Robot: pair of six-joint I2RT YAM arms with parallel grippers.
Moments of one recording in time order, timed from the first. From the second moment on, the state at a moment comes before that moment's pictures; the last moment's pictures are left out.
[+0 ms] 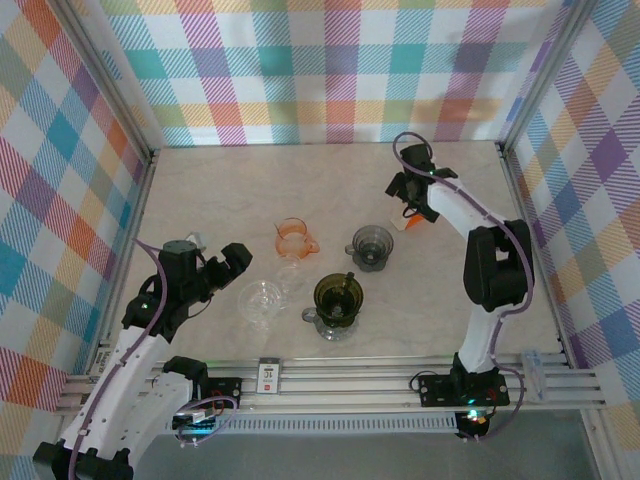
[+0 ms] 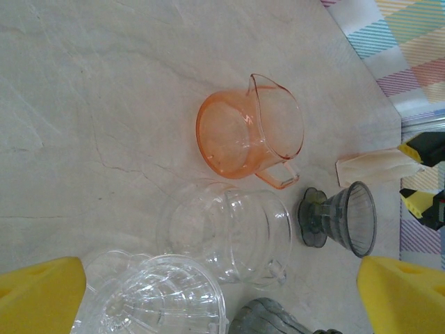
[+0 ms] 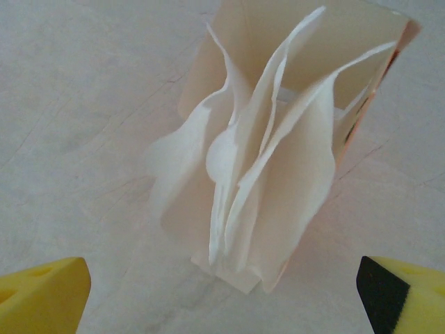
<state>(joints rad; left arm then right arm) -0.24 0.70 0.66 -0.62 0.17 -0.86 0.26 1.92 1.52 -0.65 0.24 0.79</state>
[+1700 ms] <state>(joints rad) -0.24 0.71 0.64 -0.60 0.16 -0.85 0.14 2.01 1.44 -0.42 -0.10 0.21</state>
